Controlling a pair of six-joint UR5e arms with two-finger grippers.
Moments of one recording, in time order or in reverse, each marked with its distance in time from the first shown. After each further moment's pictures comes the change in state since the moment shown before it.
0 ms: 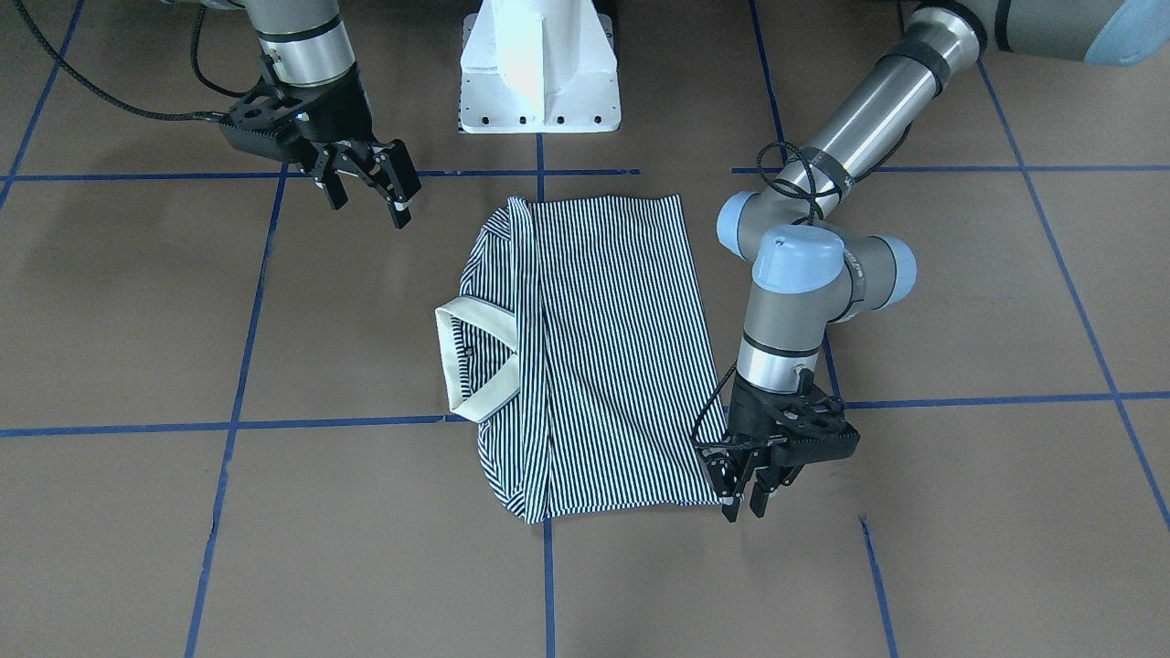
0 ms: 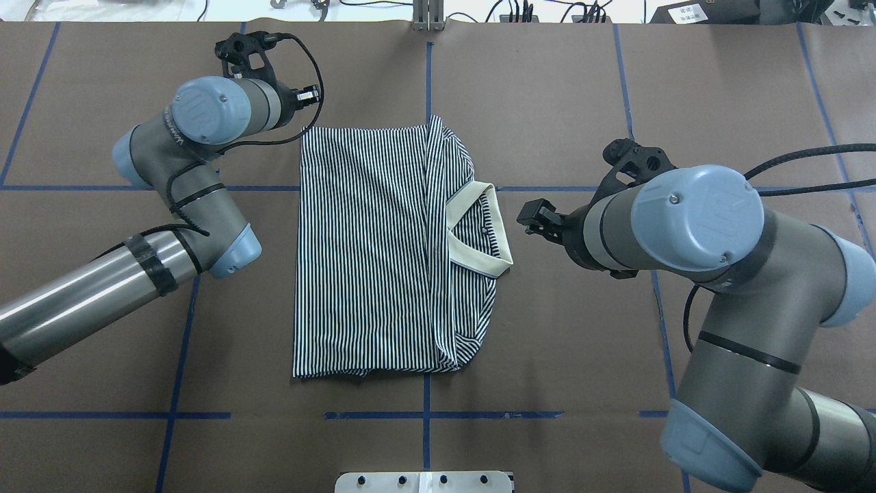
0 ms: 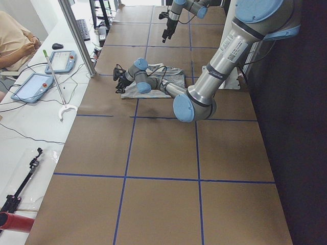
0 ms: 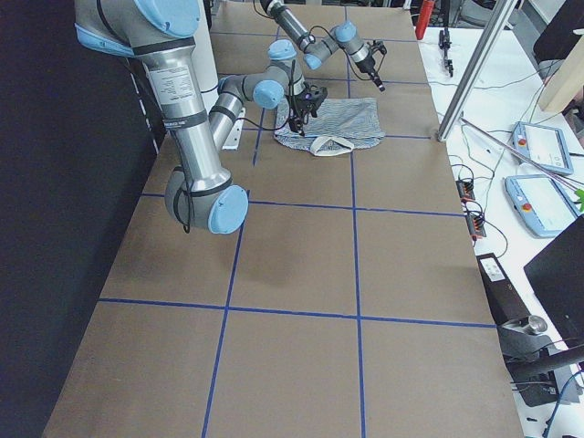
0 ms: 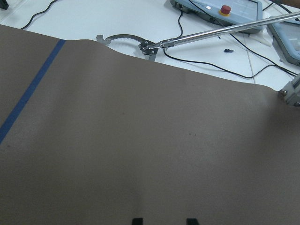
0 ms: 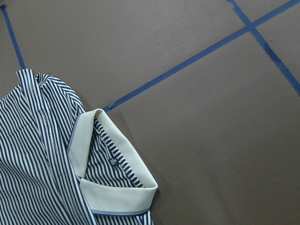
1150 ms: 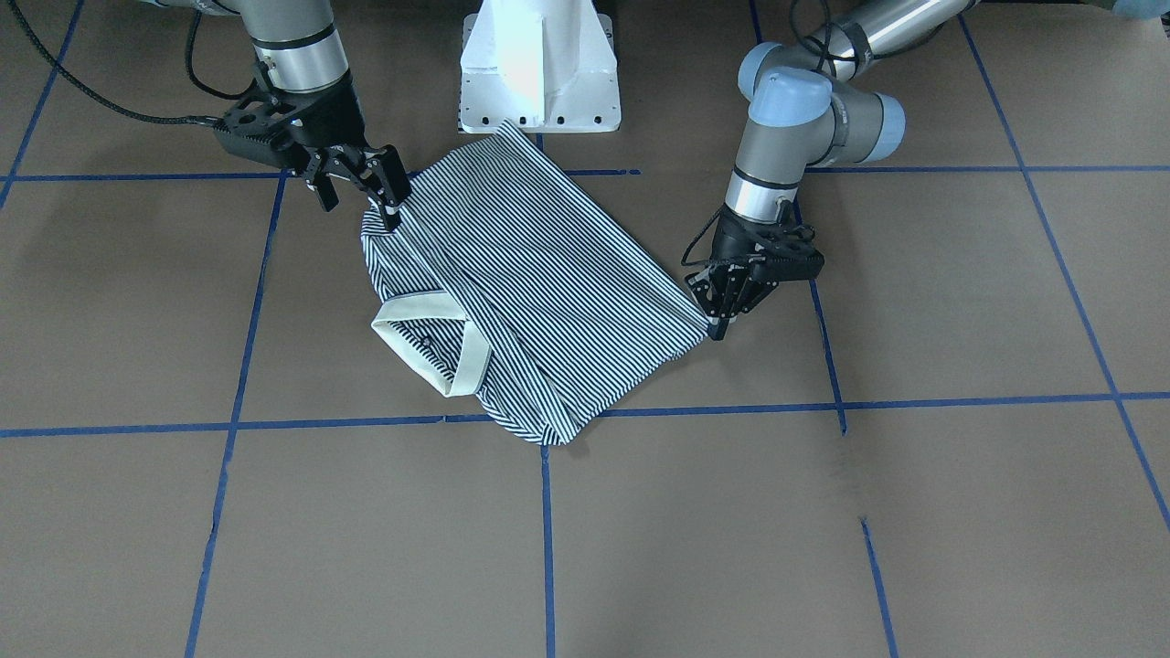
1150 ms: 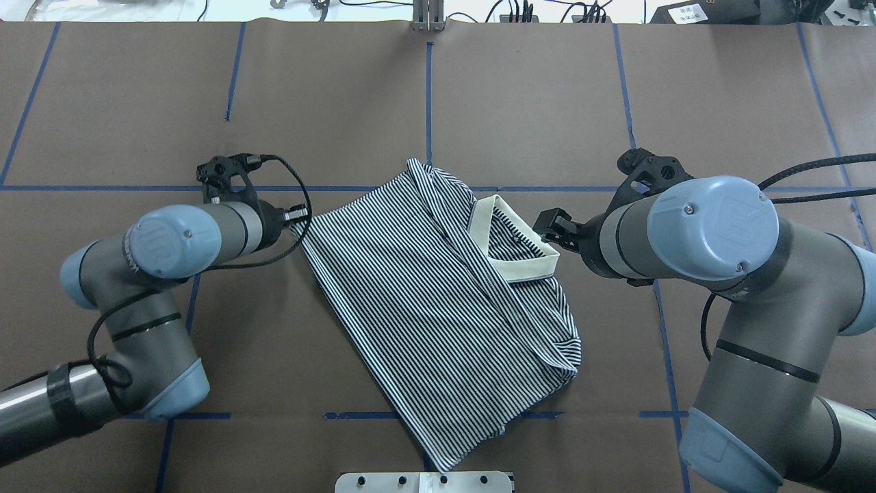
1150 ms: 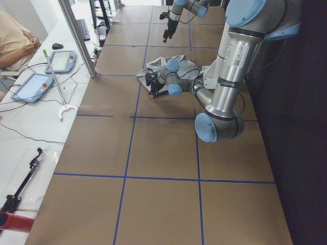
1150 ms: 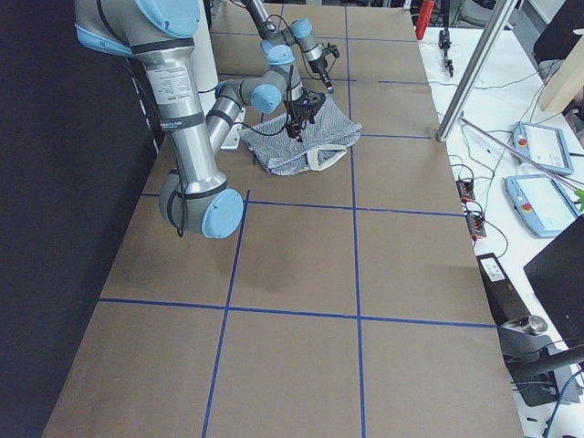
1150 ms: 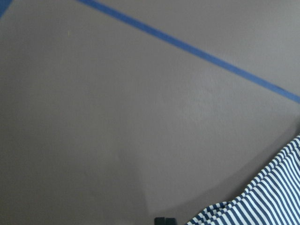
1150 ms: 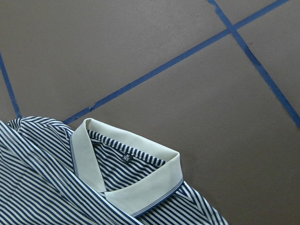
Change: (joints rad) left arm 0.188 0.241 -0.375 0.207 0.027 -0.128; right arm -0.001 -0.074 0.045 -0.001 0.000 -0.009
